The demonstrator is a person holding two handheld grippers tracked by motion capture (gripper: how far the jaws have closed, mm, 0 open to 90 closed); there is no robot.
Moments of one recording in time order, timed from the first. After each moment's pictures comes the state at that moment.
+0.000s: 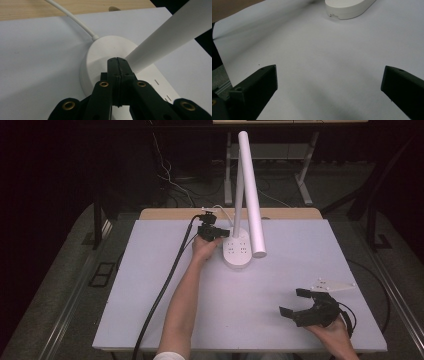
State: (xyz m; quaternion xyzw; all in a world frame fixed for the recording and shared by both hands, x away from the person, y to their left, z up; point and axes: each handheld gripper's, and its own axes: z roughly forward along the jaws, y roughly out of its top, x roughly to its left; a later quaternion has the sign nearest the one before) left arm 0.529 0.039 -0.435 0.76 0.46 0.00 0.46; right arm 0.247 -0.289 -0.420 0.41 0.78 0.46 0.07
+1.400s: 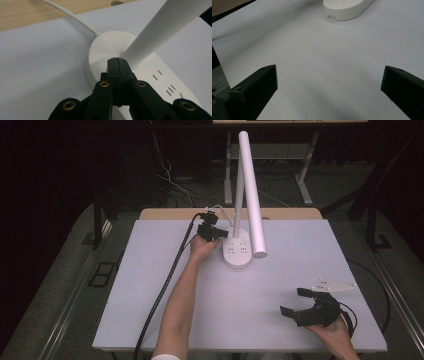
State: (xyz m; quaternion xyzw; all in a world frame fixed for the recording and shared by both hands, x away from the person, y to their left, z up) left arm 0.521 0.039 -0.421 0.79 0.43 0.05 0.42; right arm 0.246 -0.290 -0.419 0.41 0.78 0.46 0.08
